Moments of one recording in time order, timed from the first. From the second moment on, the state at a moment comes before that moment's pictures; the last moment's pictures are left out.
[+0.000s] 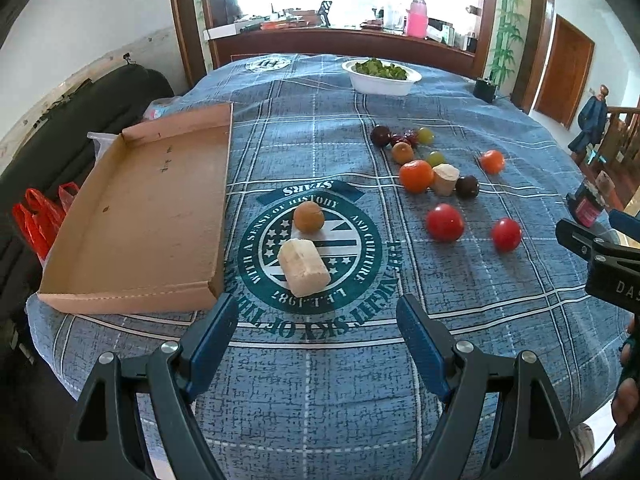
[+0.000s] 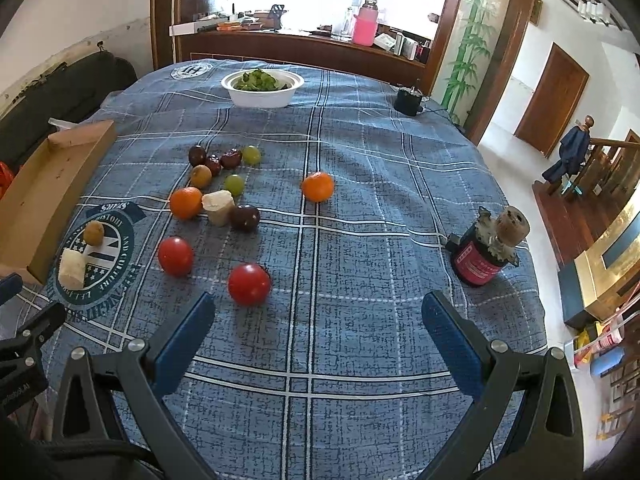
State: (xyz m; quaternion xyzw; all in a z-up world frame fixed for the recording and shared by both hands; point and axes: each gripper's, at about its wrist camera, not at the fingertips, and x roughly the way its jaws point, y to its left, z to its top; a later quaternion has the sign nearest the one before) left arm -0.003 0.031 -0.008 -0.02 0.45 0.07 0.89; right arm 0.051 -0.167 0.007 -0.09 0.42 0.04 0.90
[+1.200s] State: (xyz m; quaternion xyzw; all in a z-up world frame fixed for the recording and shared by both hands) left arm 0.051 0.050 -0.047 -0.03 0.48 0.08 0.87; right arm 0.095 -0.148 -0.054 -0.02 0.49 0.16 0.86
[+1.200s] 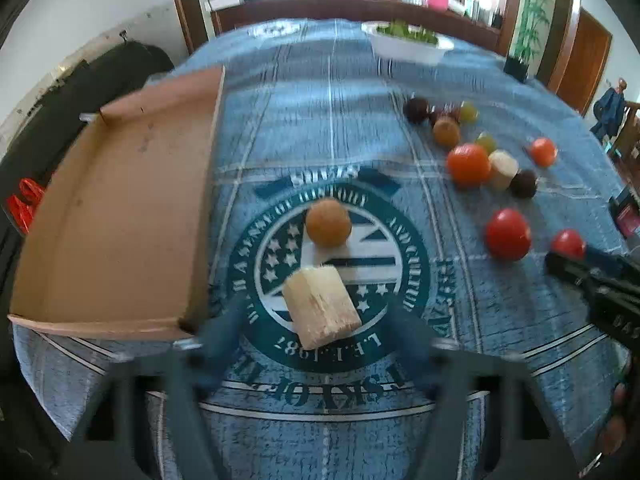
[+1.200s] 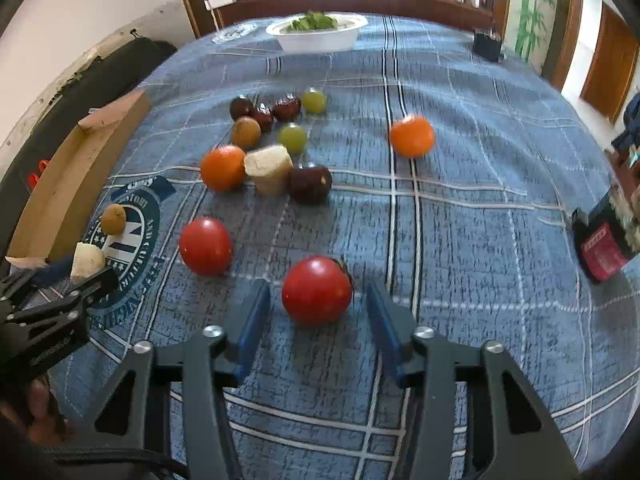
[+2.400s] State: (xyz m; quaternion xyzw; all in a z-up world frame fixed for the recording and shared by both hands) left arm 0.000 0.098 0.017 -0.05 0.41 0.13 0.90; right arm 0.036 -0.064 0.002 0.01 0.45 0.33 0.83
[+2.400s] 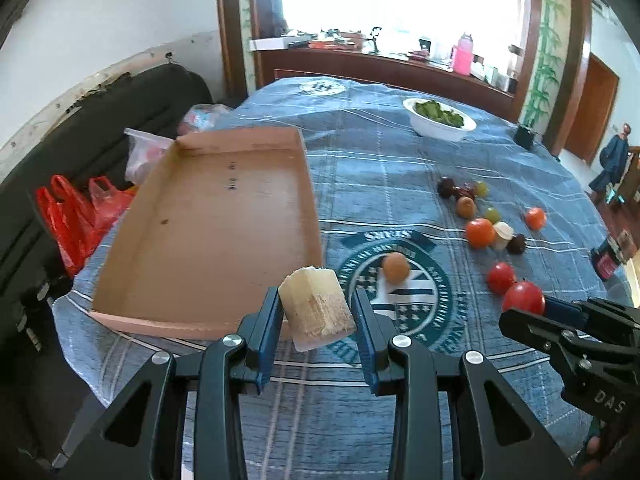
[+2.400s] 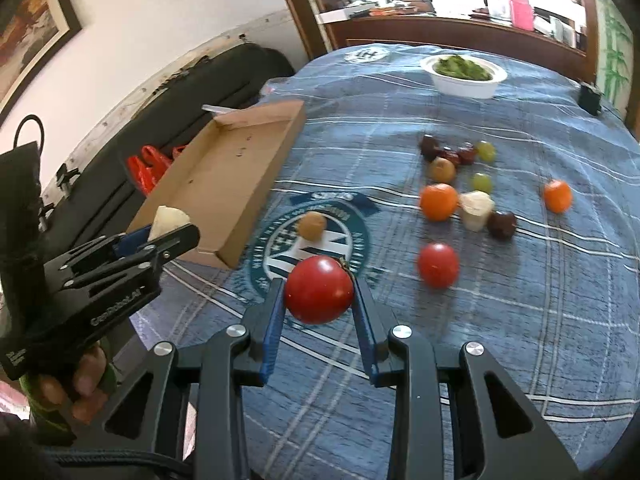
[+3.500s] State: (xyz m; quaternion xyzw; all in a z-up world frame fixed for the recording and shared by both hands) left arm 0.003 0.201 0.007 -0.09 0.40 0.21 0.89; right arm 0.055 0.064 0.003 -0.02 0.46 0.43 0.78
